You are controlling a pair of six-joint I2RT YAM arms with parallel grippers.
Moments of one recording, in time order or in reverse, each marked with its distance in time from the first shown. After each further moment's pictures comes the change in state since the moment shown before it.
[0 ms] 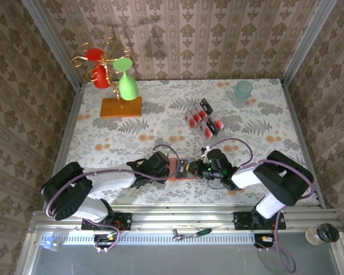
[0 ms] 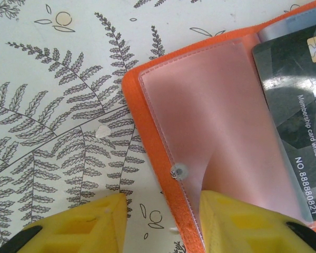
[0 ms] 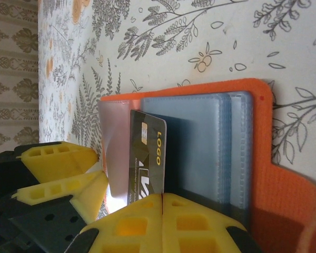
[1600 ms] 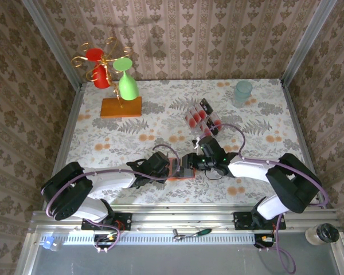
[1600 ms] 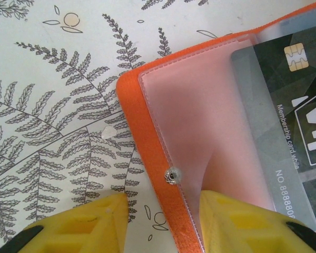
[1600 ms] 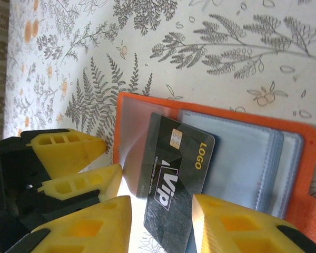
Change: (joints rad) left arm 0.000 0.001 -0.004 0.004 -0.014 -0.011; right arm 0.001 -0.089 0.291 -0.555 -0.014 -0.263
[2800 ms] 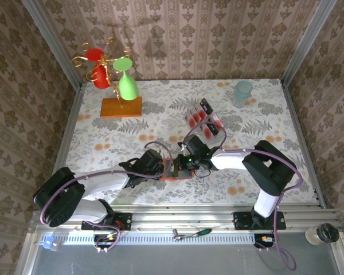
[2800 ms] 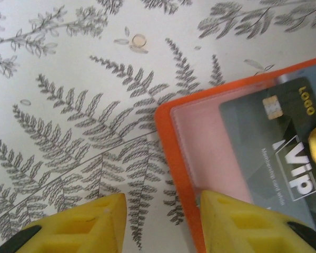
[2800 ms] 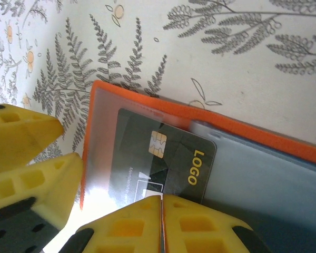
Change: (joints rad) left arm 0.080 -0.086 -0.056 0.018 -0.003 -0.007; right arm 0.072 0.252 0.194 -0.066 -0.025 -0.051
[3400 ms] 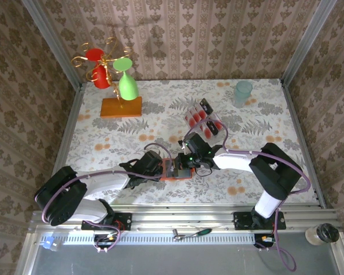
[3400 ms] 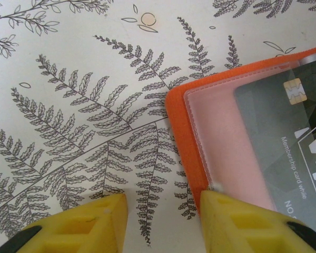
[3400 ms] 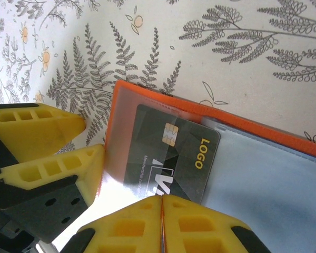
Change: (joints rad) left arm 0.001 0.016 -0.013 0.005 -0.001 -0.007; right arm 0.002 -0.059 0.012 -0.077 0.020 -0.035
